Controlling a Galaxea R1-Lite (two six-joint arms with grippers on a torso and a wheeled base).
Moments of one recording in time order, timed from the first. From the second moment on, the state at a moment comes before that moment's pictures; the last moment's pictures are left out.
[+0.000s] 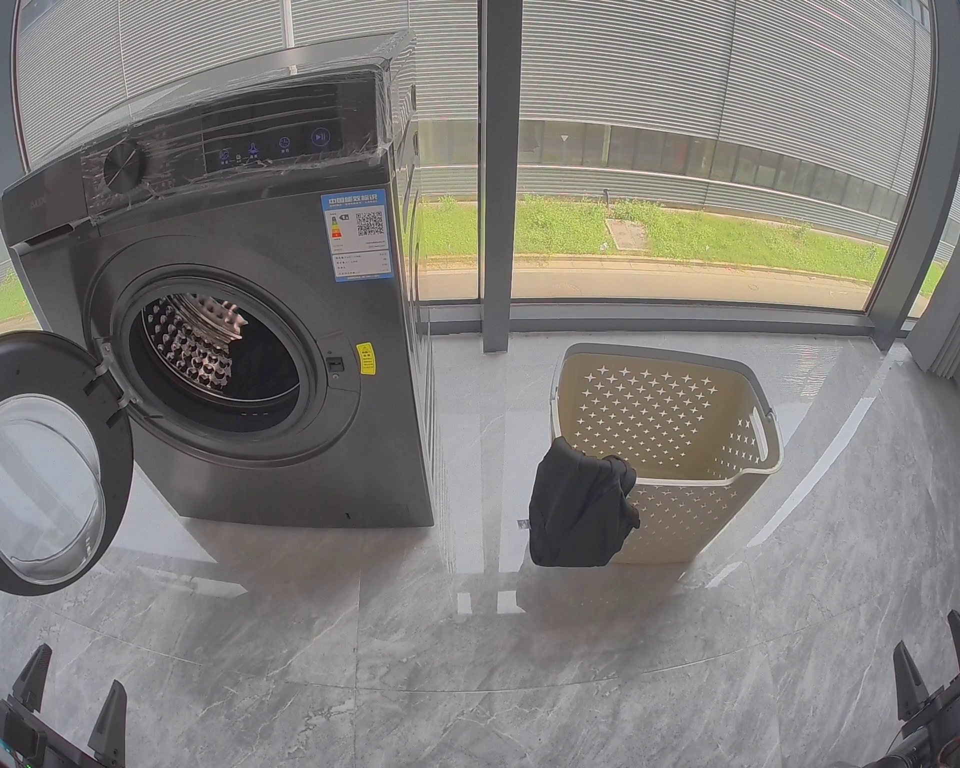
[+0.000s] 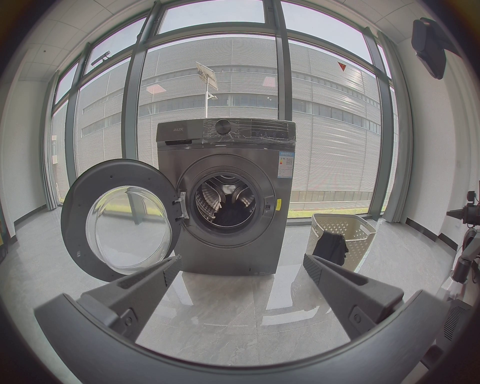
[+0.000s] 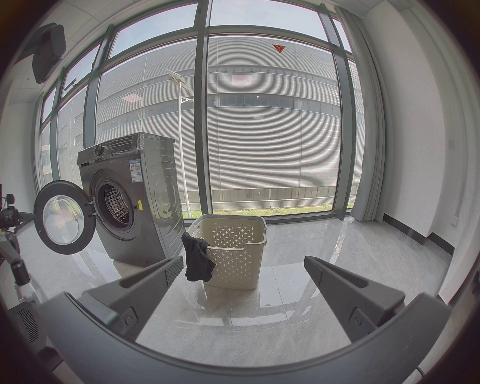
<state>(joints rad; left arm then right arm) 0.00 0.02 -0.02 0.00 0.01 -0.02 0.00 0.02 -0.02 0.00 -0.03 0.02</state>
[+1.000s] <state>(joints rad) 0.00 0.02 -0.02 0.00 0.01 -0.02 0.00 0.02 -0.02 -0.01 -0.01 0.00</state>
